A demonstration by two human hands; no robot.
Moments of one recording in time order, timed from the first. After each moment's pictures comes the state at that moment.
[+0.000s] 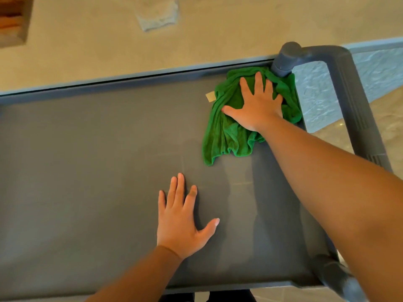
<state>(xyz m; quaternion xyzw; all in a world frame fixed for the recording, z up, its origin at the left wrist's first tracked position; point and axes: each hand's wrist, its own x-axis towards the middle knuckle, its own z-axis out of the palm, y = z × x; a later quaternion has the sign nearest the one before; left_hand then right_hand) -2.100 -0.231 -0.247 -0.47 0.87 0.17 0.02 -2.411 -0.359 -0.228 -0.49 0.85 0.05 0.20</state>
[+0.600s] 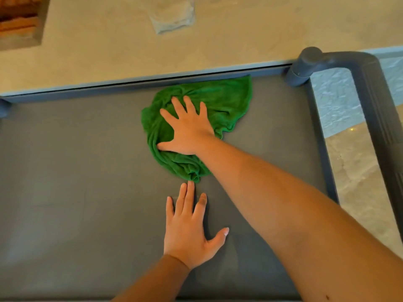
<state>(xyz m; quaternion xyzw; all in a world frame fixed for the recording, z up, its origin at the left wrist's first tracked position) -2.098 -0.235 -0.251 -0.46 0.88 0.14 0.03 -2.254 -0.420 -0.234 -0.71 0.67 0.04 0.20</state>
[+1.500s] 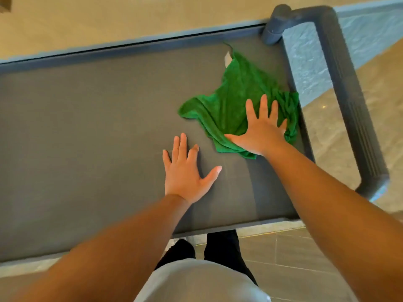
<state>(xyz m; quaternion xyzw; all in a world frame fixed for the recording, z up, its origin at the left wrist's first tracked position) -2.102 -0.236 -0.242 -0.48 0.85 0.22 0.01 -2.328 -0.217 -0.216 -0.42 0.86 0.08 0.27</state>
